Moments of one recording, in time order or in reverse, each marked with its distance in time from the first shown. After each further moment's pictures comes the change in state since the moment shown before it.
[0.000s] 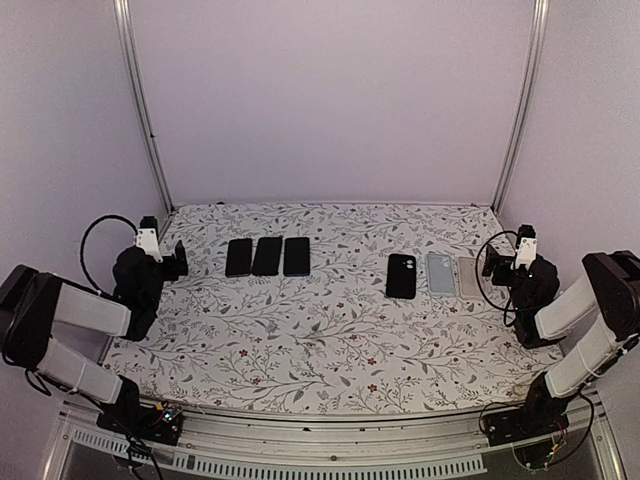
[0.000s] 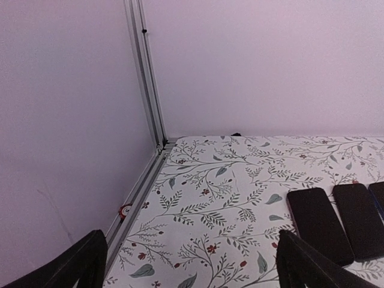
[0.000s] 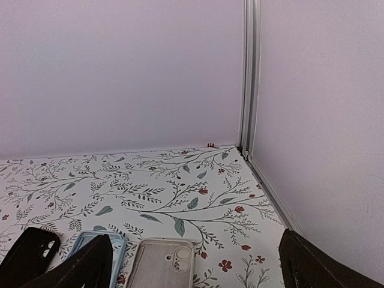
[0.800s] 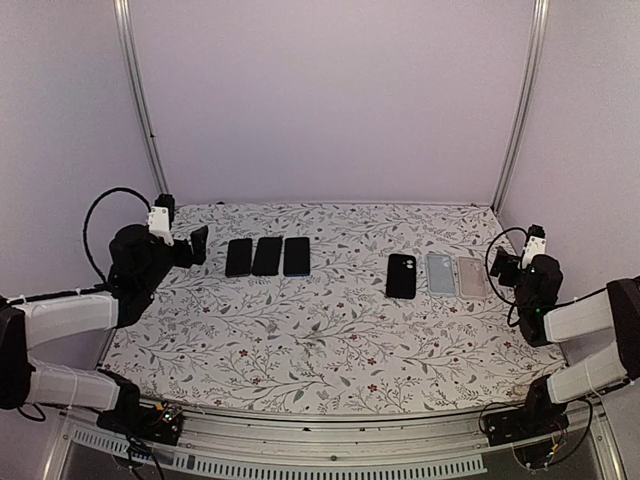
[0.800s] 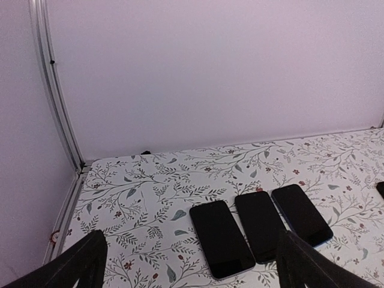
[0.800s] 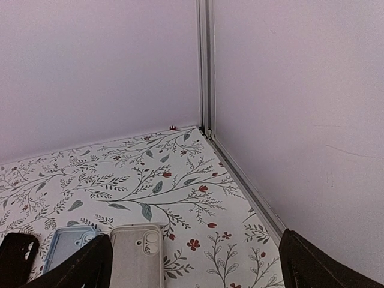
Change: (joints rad) left arm -0.109 -0.217 0.153 -0.393 0.248 -0.069; right arm 0.026 -0.239 0.018 -0.366 0.180 0.068
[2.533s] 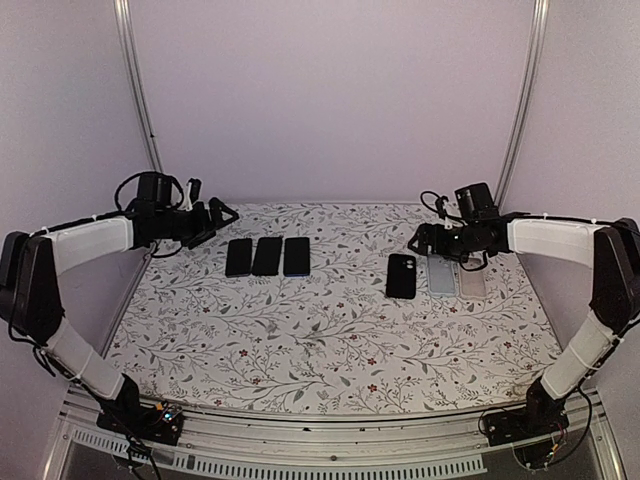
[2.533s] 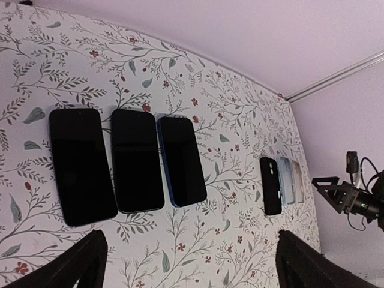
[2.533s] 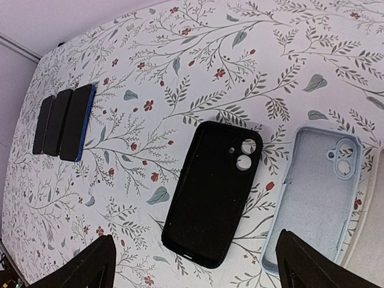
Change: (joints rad) left arm 0.124 0.396 0.580 -0.681 0.645 -0.546; right arm 0.282 0.340 0.845 -1.173 -0.565 0.306
